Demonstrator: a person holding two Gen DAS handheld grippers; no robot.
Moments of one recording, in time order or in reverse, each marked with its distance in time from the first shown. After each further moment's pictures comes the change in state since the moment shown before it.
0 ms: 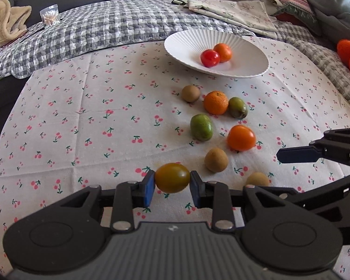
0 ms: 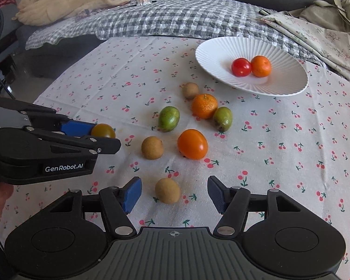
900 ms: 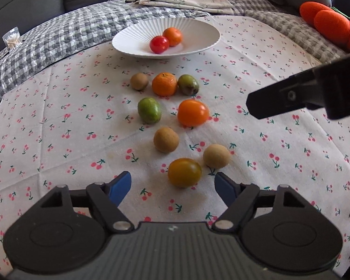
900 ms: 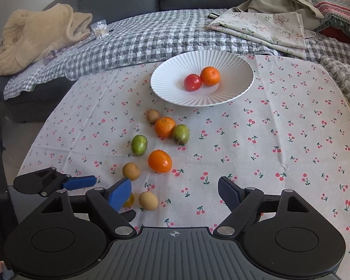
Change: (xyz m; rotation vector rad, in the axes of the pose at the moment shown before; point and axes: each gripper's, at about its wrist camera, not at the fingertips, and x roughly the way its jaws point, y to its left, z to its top) left arm 0.007 -0.047 -0.021 0.202 0.013 -0.063; right arm -0.057 -0.036 0.007 0.249 -0.041 -0.050
